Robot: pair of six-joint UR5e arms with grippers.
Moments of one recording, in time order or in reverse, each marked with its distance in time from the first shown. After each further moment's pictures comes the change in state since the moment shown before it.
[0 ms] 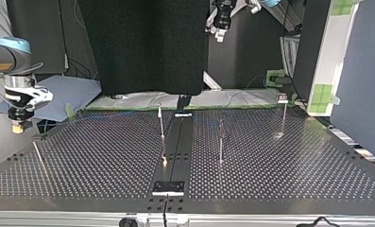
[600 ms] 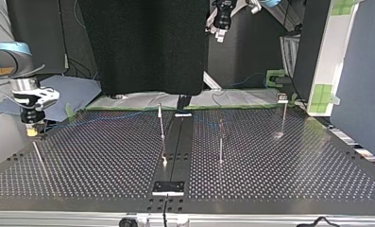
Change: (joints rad) left arm 0.001 0.000 0.001 -0.002 -0.002 0.002; right arm 0.006 0.034 -0.034 0.018 -0.168 -0.013
